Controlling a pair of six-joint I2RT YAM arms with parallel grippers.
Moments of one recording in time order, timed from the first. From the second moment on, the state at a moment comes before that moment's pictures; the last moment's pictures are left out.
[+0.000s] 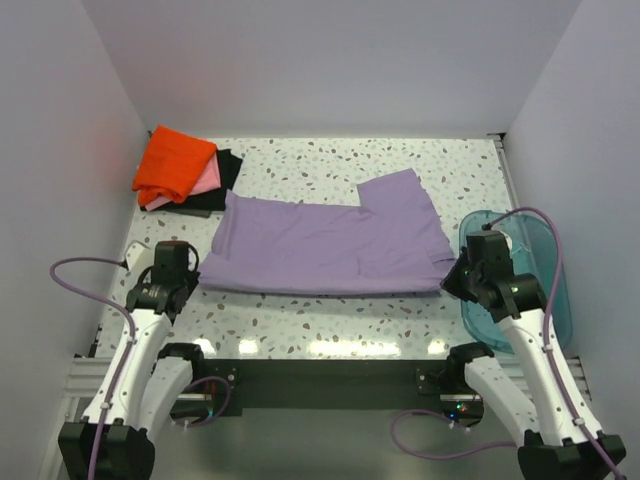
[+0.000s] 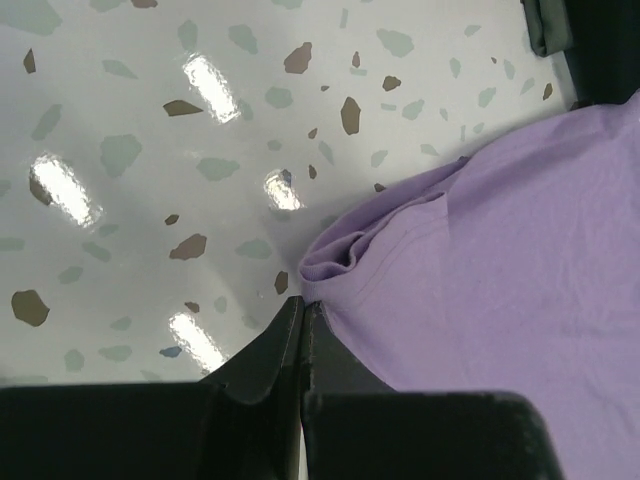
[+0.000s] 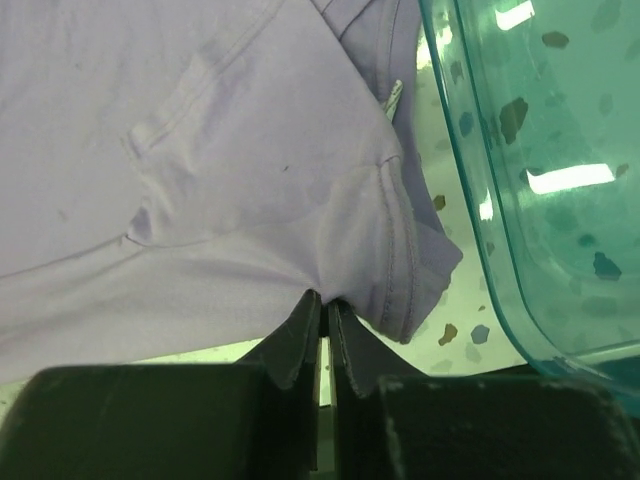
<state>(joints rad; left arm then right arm) -0.04 0.75 0.55 -0.73 -0.43 -1.03 0.18 0.75 0.82 -1.01 0.13 0.70</state>
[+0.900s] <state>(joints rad) -0.12 1.59 1.16 -0.40 -0.34 -0.60 0.18 1.54 1.35 -0.66 0.07 0.43</state>
